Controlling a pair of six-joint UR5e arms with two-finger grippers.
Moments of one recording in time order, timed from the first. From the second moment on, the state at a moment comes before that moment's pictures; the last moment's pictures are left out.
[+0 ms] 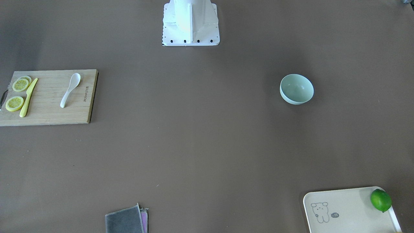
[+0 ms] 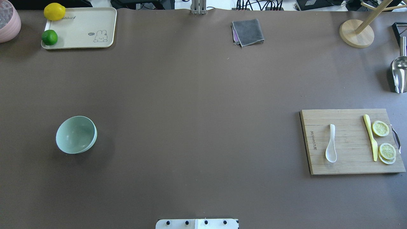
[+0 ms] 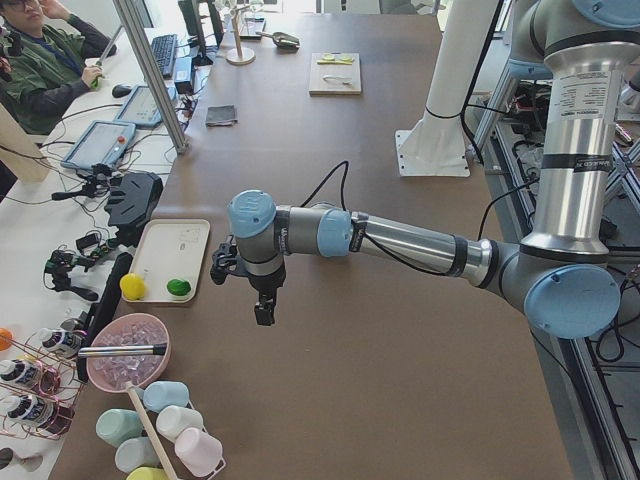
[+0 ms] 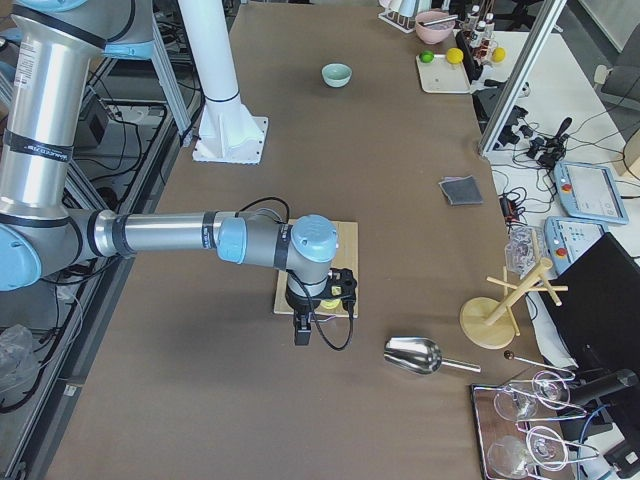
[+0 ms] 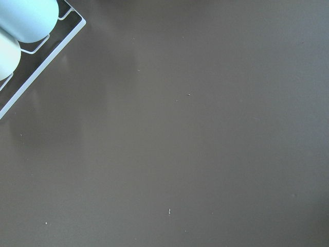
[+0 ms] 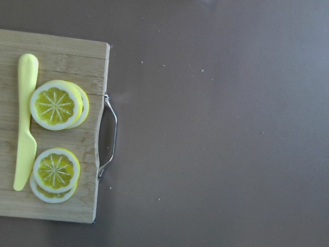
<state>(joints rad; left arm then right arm) -1.53 -1.60 -1.76 -1.40 -2.33 0.03 1.52 -1.85 1.91 -1.74 2.23 -0.14</state>
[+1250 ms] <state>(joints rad) -1.53 -1.60 -1.89 -1.58 -2.33 0.02 1.52 -1.85 2.03 -1.55 2.28 -0.12</state>
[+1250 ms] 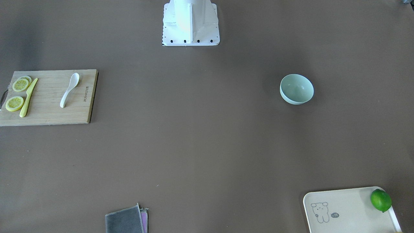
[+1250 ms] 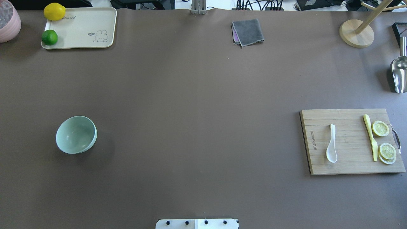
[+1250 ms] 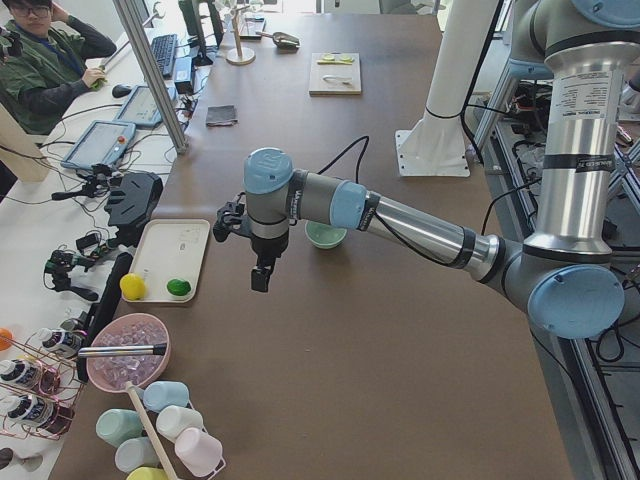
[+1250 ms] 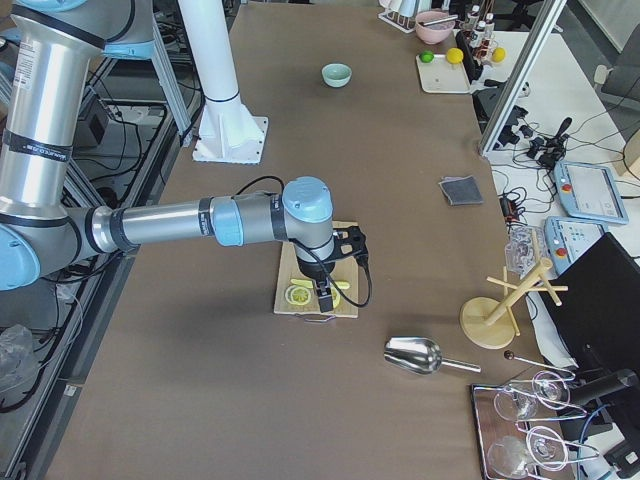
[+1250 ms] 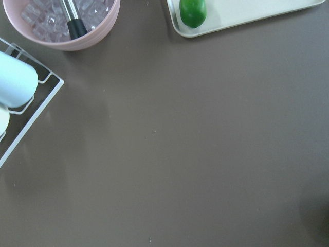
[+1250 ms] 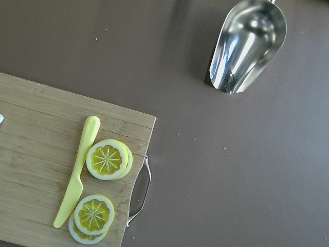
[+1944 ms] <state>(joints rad) -1.36 -1.50 -1.80 -2.04 -2.50 -0.19 1.38 -1.86 2.04 -1.36 2.33 0.33</state>
